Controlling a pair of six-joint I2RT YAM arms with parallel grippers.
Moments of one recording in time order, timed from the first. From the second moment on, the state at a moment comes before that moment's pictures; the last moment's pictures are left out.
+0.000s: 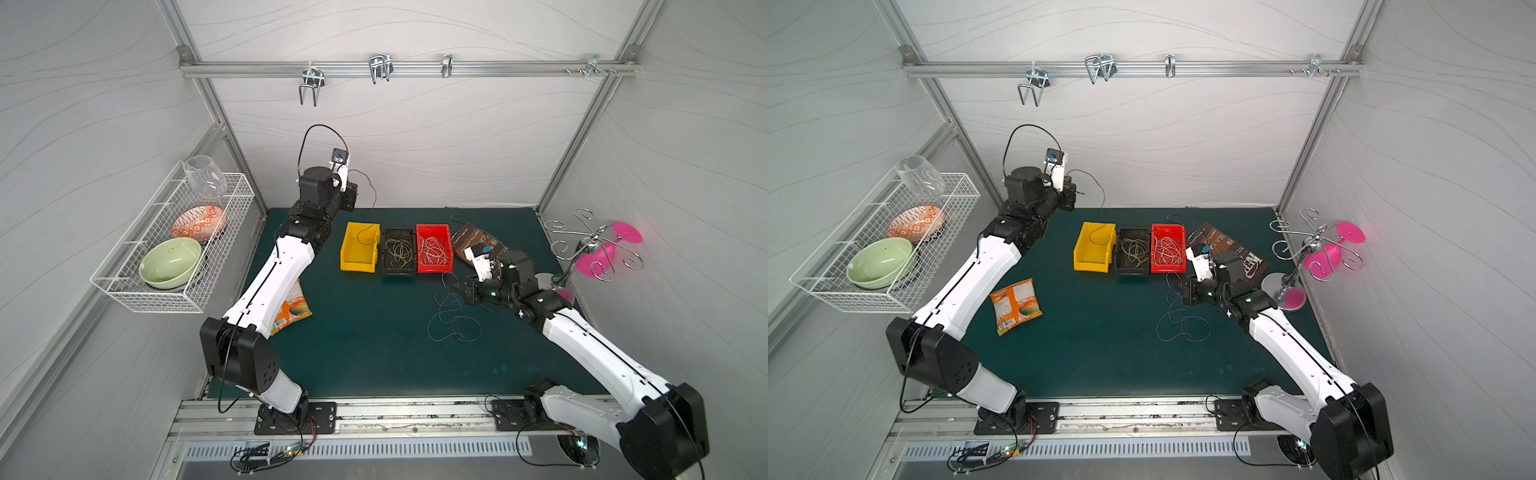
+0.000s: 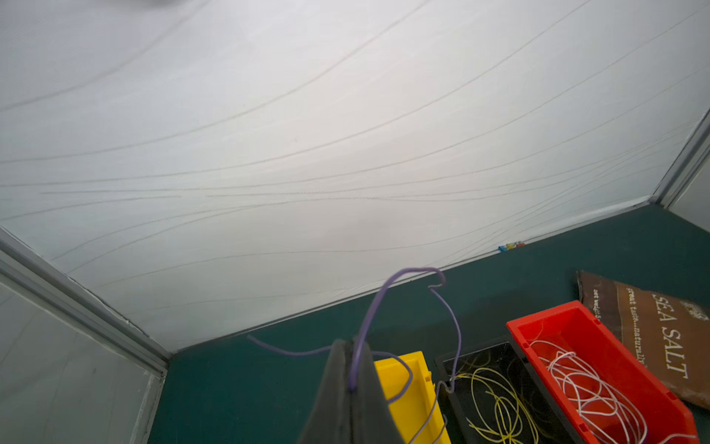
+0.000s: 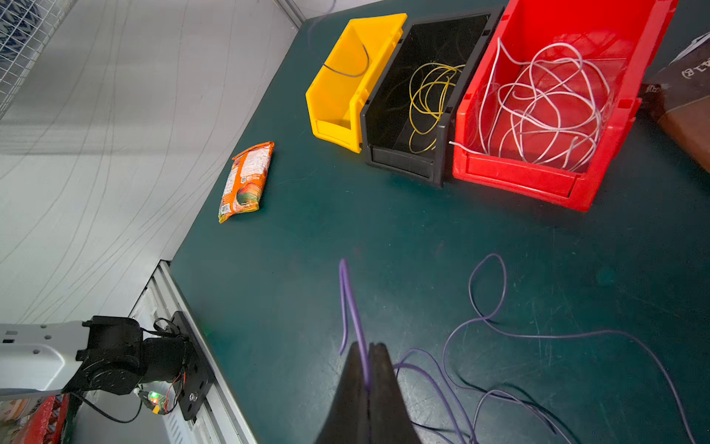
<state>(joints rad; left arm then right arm) -0.26 1.59 1.58 -0.24 -0.10 0.16 0.46 1.08 0.78 -0.32 -0.49 0.29</state>
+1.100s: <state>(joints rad) -0.26 1.81 1.39 -0.25 -0.03 -0.13 0.46 1.09 0.76 -0.32 -0.49 0.30</state>
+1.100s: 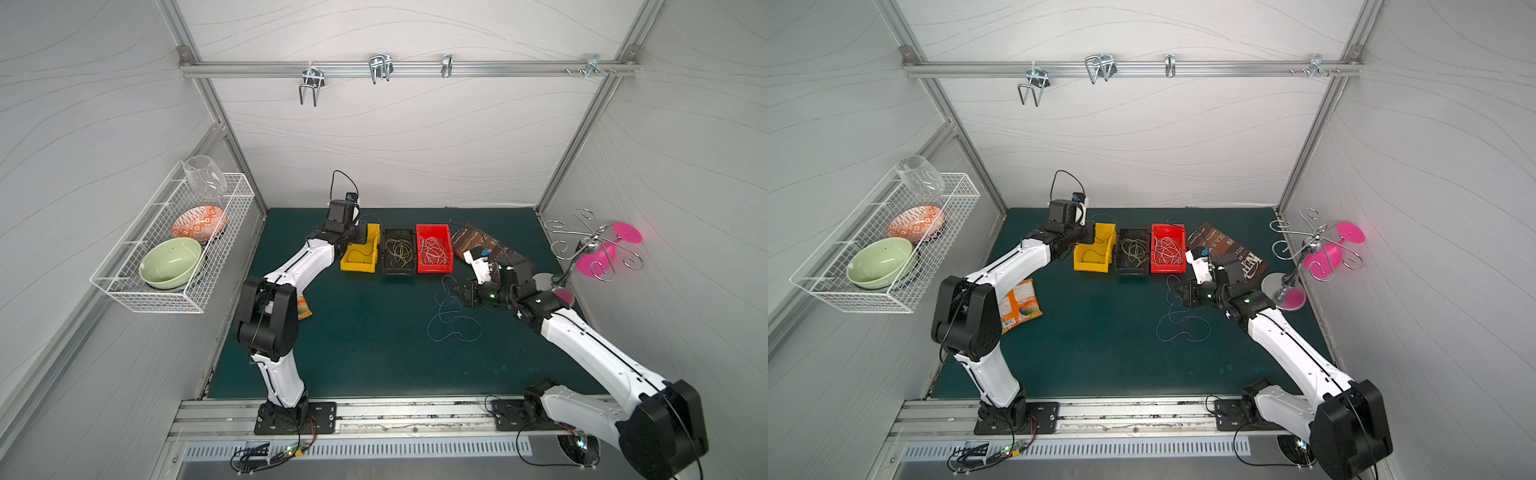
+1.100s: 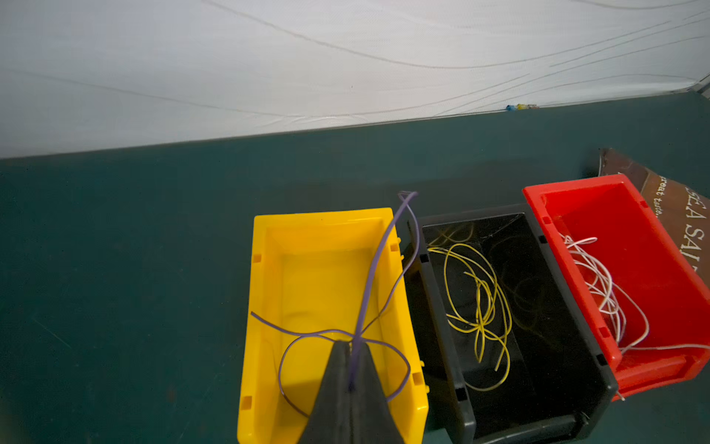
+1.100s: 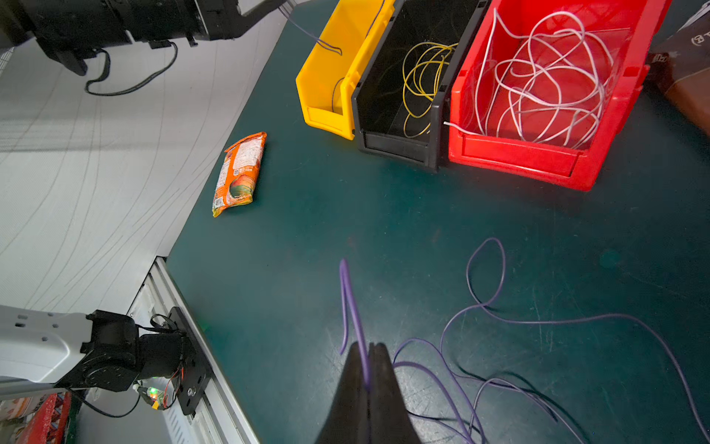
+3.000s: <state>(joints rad) -0.20 1.74 1.19 -0.39 -0.04 -0.24 0.46 1.15 0.75 -0.30 -0.49 0.31</state>
